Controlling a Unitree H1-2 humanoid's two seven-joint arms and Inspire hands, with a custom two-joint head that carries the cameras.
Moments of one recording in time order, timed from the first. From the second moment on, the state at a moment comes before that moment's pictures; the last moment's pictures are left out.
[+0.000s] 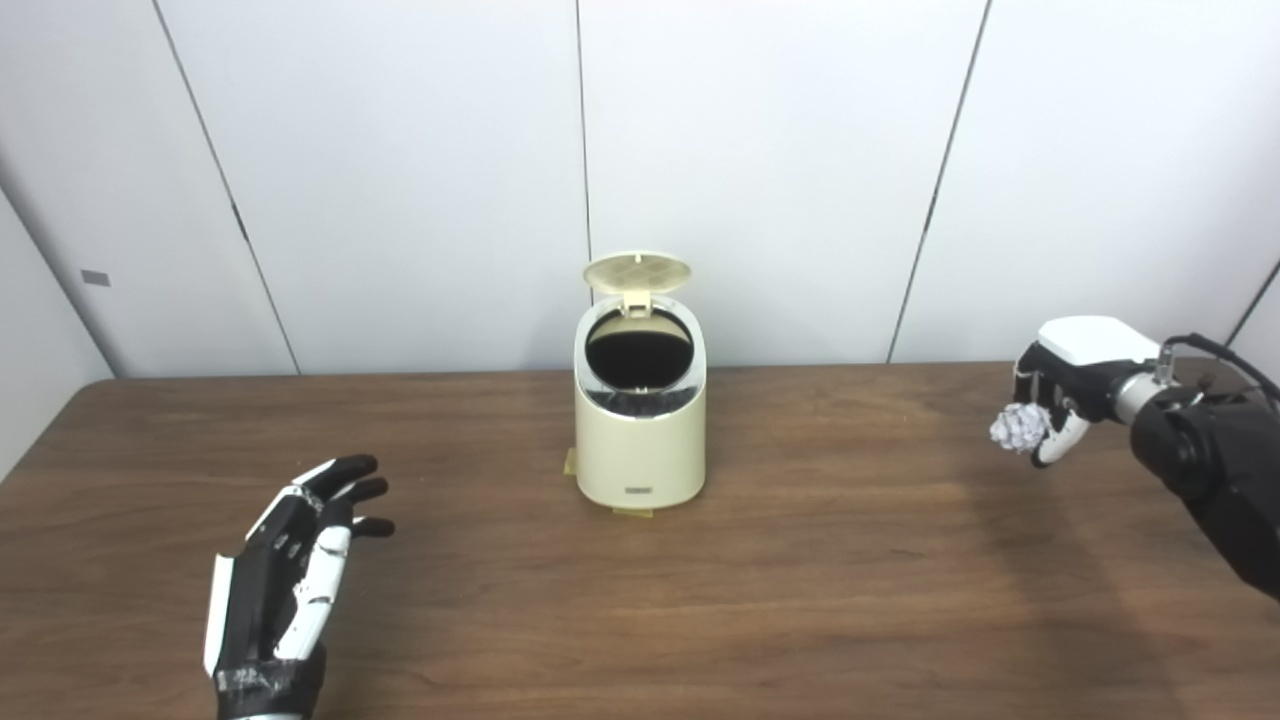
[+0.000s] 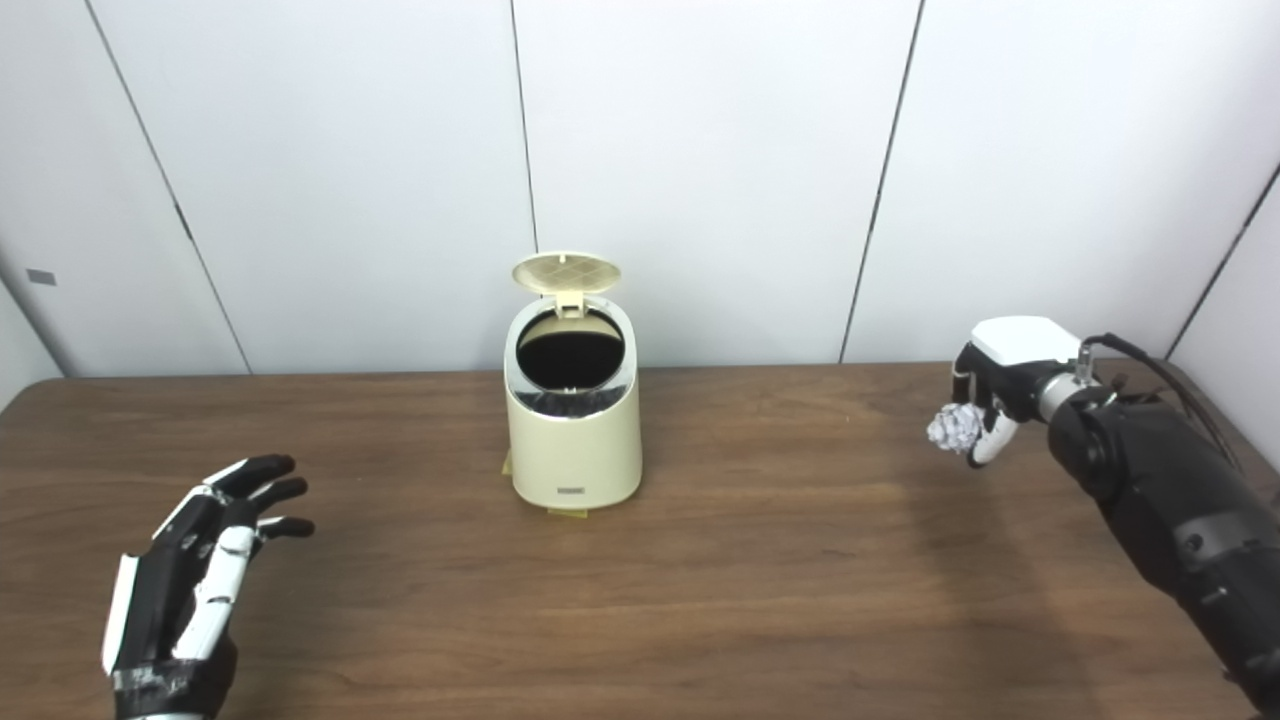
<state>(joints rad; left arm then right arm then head) 0.06 0.09 0.15 -0.21 -0.13 -0.21 -0.01 -0.72 -0.70 0.38 0.58 -0.81 0.05 0.25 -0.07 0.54</state>
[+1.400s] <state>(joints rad) 0.04 0.06 0.13 -0.15 -0.10 -0.22 0.00 -0.90 -0.49 0.41 0.25 -0.83 0.20 0.55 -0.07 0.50</state>
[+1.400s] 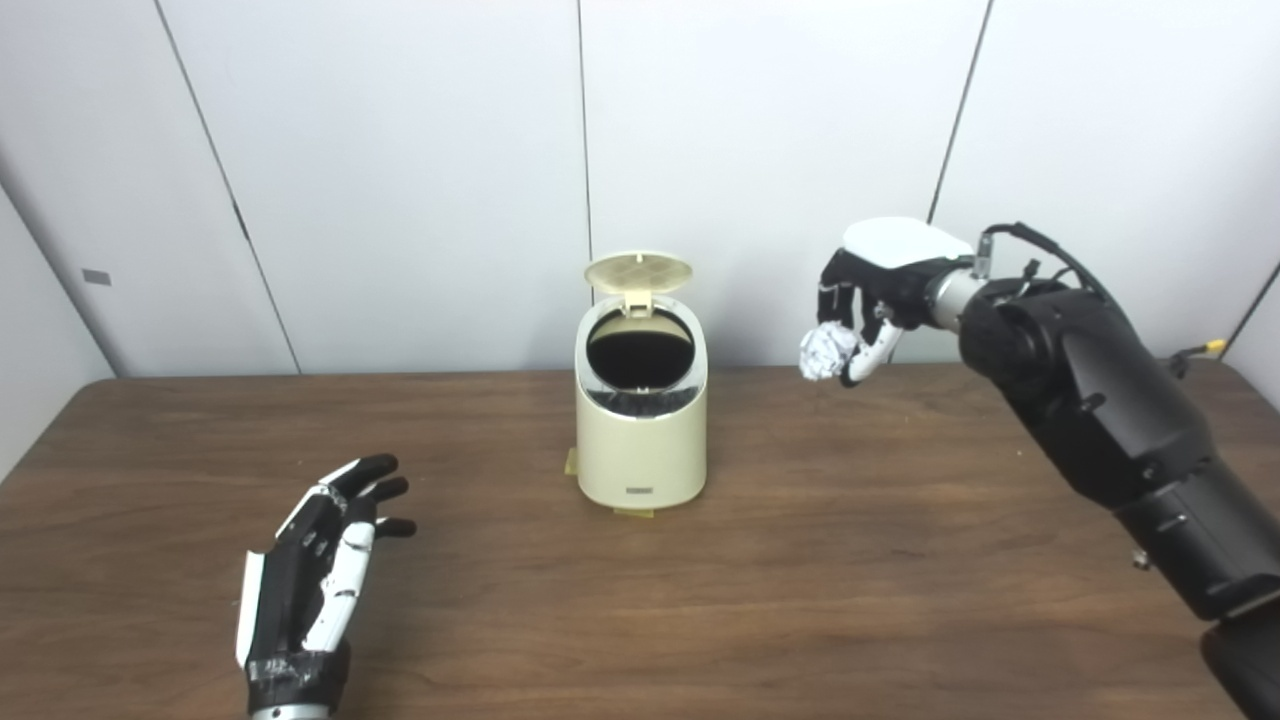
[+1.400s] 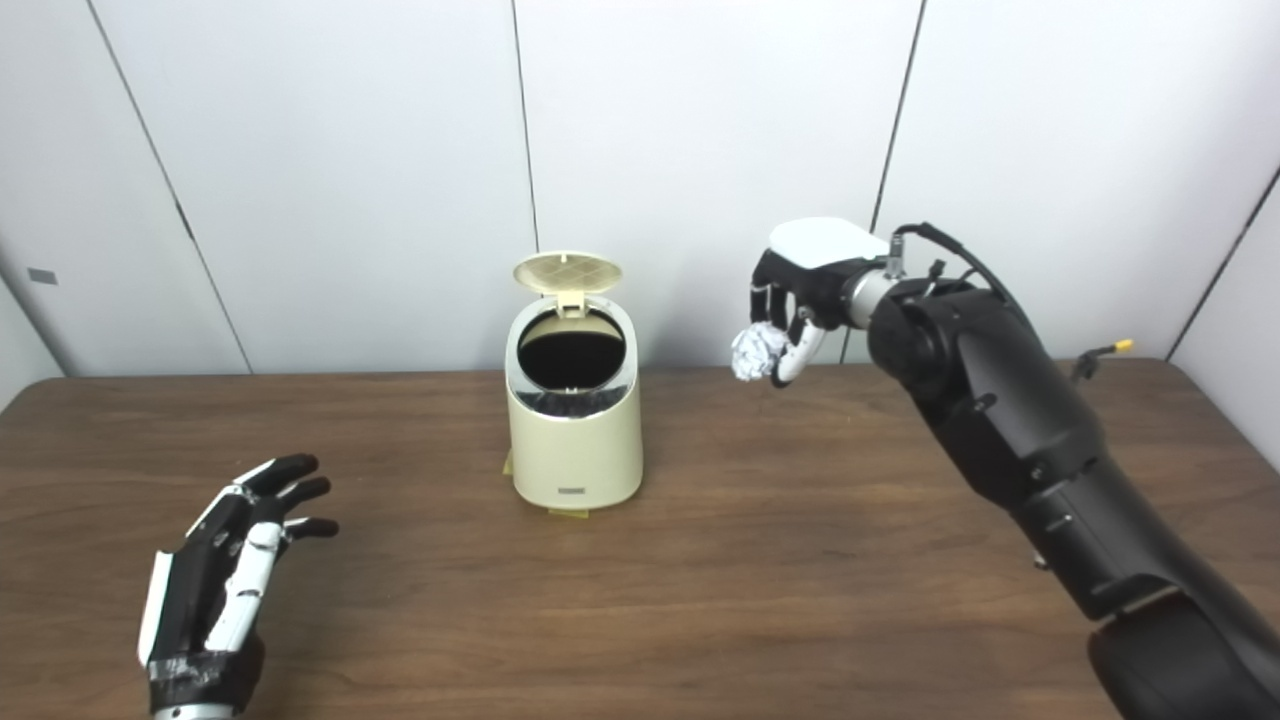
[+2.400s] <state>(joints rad) 0.02 0.05 0.14 -0.11 -0.10 -0.26 0.00 -0.94 -0.46 0.39 0.20 -0.79 0.18 0.56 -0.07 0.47</state>
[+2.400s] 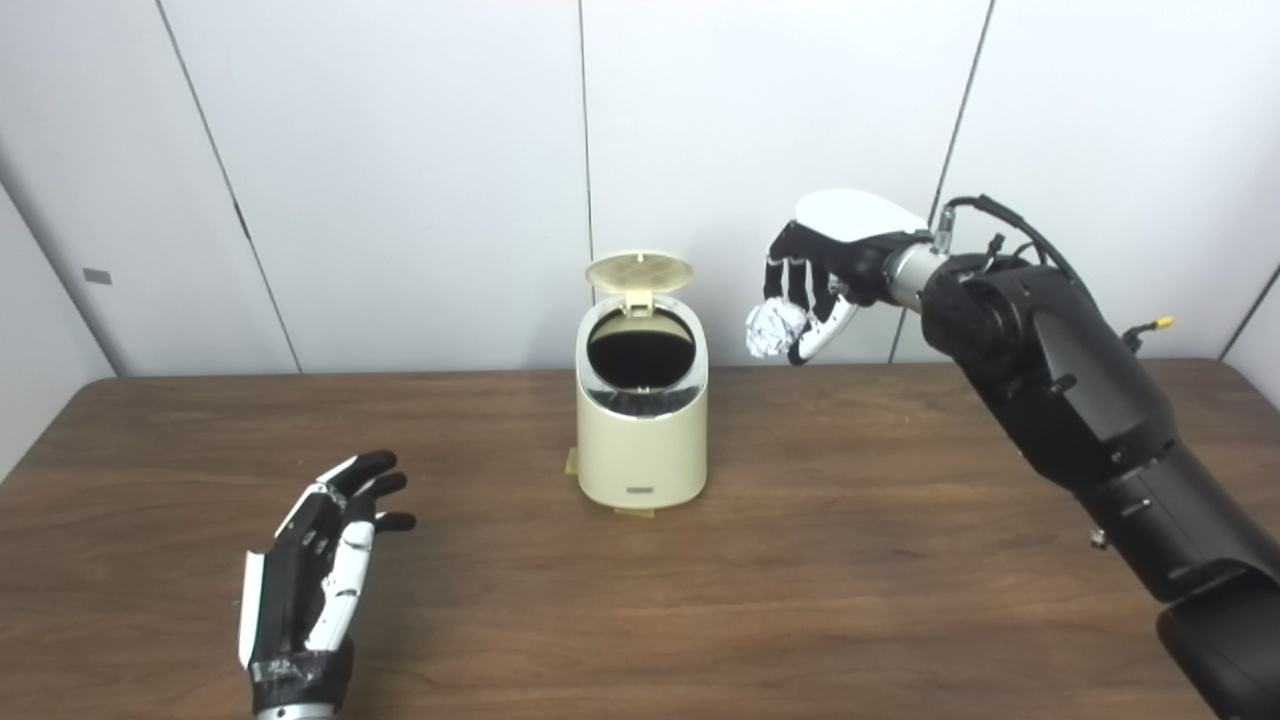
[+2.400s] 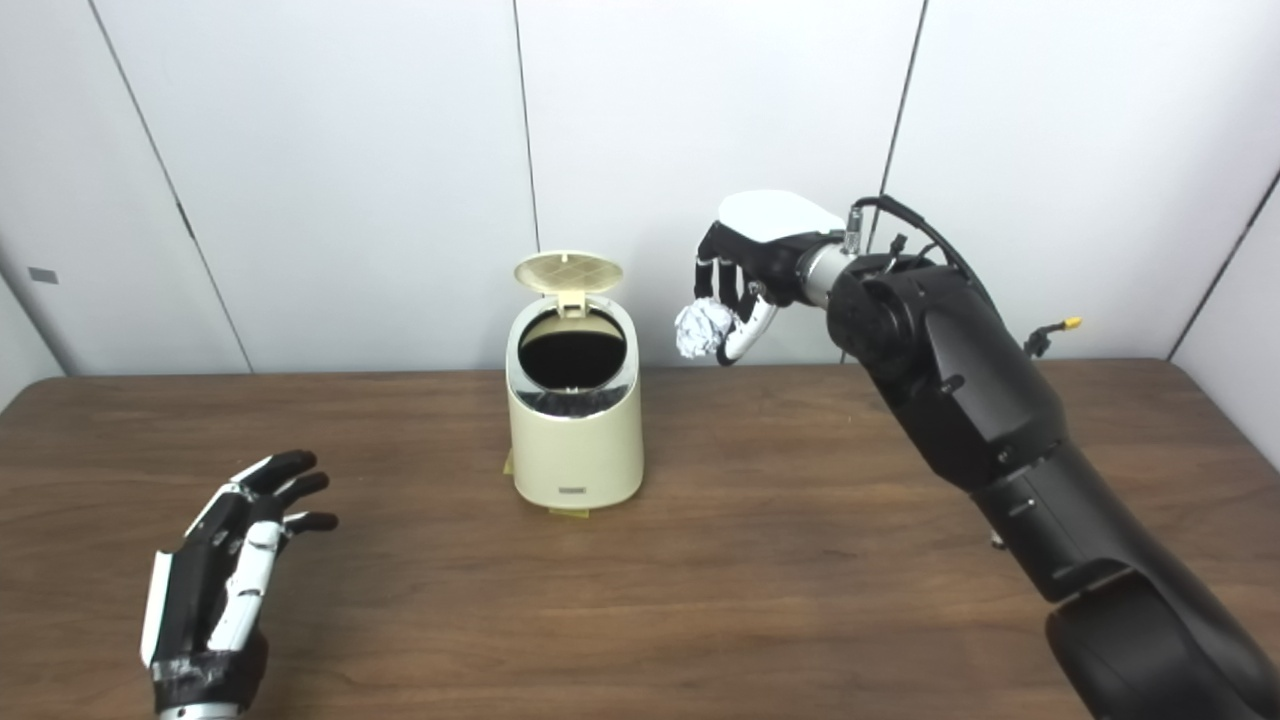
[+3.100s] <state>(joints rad) -0.01 0.05 0.14 -0.08 -0.10 -0.29 0.01 -0.97 -0.42 0.38 0.19 -0.77 0.16 0.52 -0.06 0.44</state>
